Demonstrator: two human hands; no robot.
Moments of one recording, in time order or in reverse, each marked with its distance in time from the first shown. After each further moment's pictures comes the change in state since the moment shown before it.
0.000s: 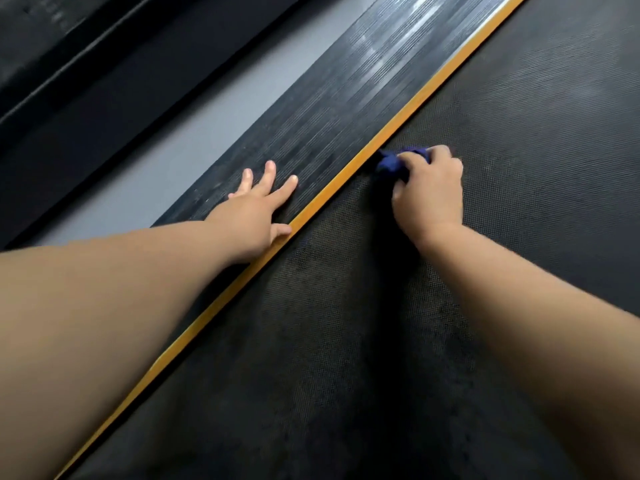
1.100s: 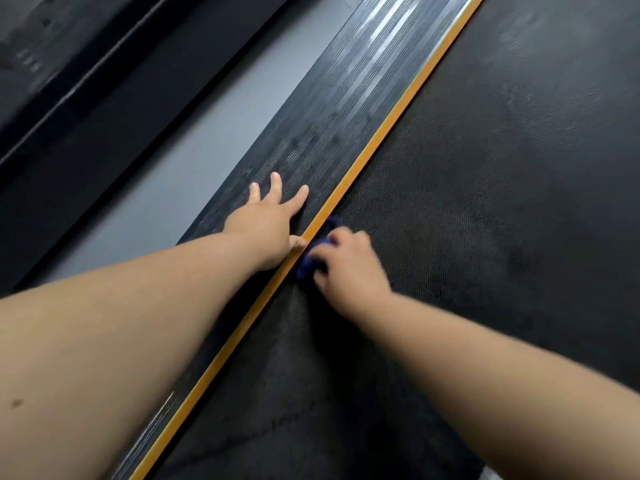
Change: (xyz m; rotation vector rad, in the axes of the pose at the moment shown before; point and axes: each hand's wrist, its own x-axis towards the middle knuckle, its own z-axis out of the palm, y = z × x) left_hand -0.061 -0.062 0.035 0.221 0.008 0.069; right_hand -0.183 -0.146 0.053 0.114 -0.320 -0.195
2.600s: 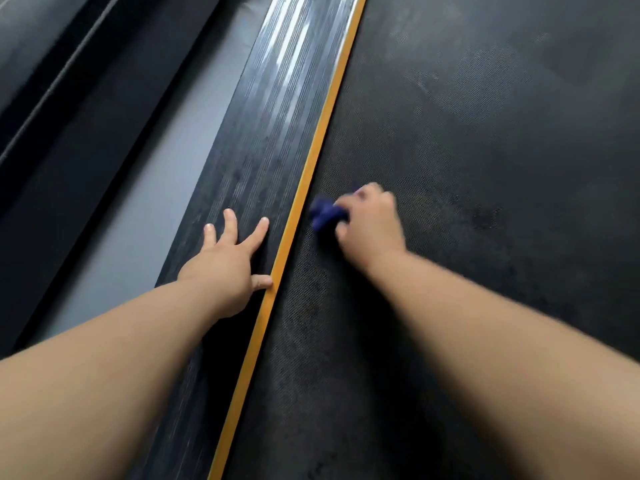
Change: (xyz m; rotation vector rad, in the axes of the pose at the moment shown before) left_hand 0.008 -0.019 0.001 0.047 -0.045 0.141; right_hand 0.028 0.054 -0.016 -0.065 0.426 0.396
